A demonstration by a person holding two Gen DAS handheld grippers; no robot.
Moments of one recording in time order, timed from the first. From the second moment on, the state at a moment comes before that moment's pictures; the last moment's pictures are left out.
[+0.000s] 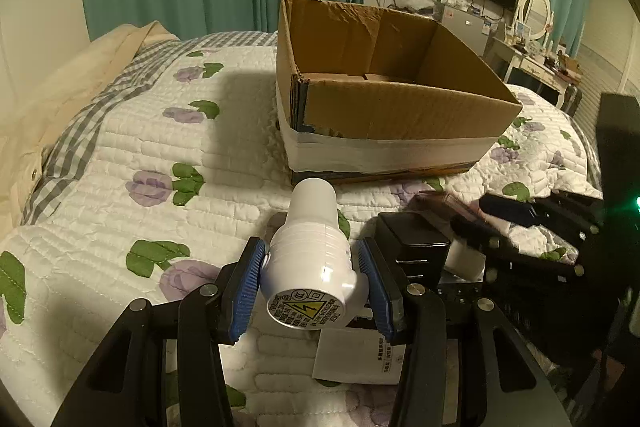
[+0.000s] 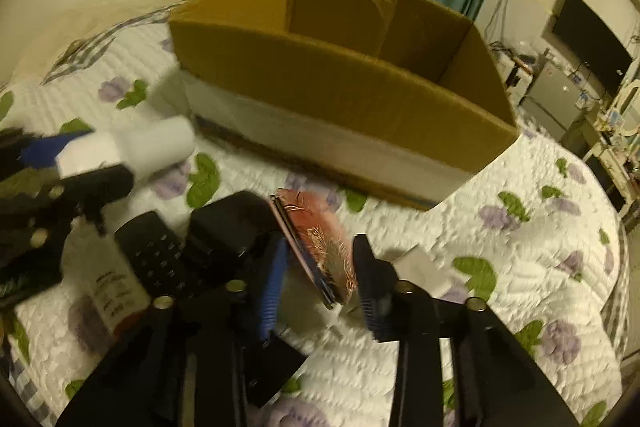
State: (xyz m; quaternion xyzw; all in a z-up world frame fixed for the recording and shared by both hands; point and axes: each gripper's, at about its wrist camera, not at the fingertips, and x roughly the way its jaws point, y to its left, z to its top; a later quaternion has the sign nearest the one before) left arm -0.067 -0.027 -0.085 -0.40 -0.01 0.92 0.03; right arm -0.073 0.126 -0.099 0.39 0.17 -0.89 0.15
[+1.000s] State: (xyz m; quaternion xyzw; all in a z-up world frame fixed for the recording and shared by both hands) left arm -0.120 0.007 0.044 -0.27 -0.01 0.96 0.04; right arm -0.109 0.181 0.081 0.27 0.07 -0.95 0.16
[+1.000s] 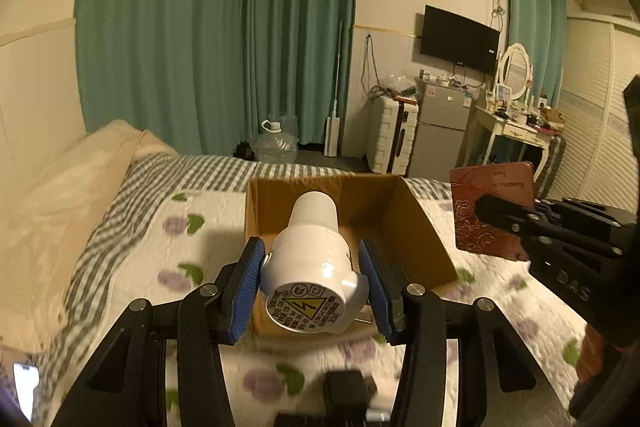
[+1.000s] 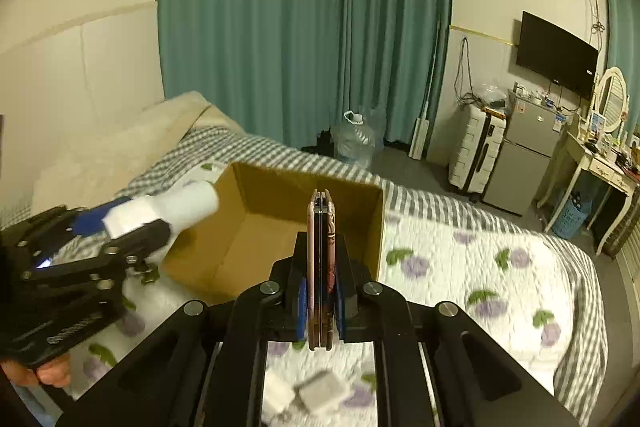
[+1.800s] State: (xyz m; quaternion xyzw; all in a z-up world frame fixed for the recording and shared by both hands) left arm -0.209 0.018 -0.026 -0.33 0.01 0.95 0.01; right arm -0.209 0.176 0.012 0.32 0.05 -0.93 0.18
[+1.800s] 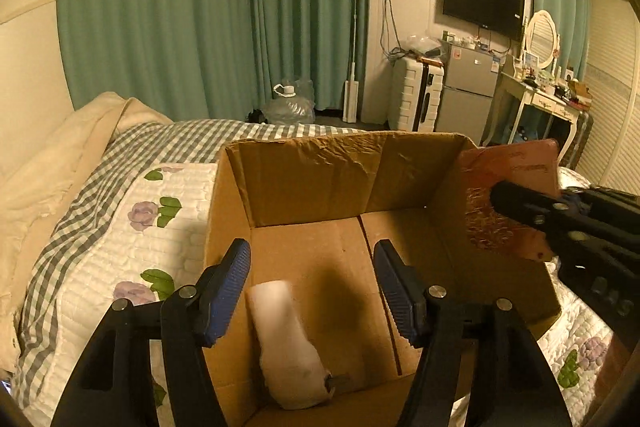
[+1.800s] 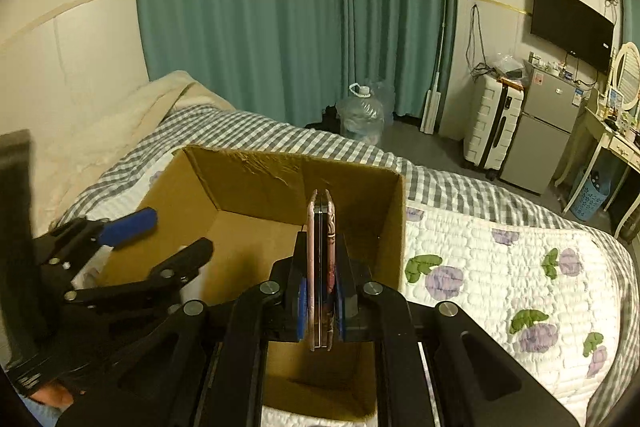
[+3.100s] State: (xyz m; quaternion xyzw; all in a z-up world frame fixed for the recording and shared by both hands) left arm 0.000 -0.041 -0.052 -0.38 0.01 0.92 -0.03; right arm 0.012 0.138 -0.034 0.36 0.10 -0.90 0.24
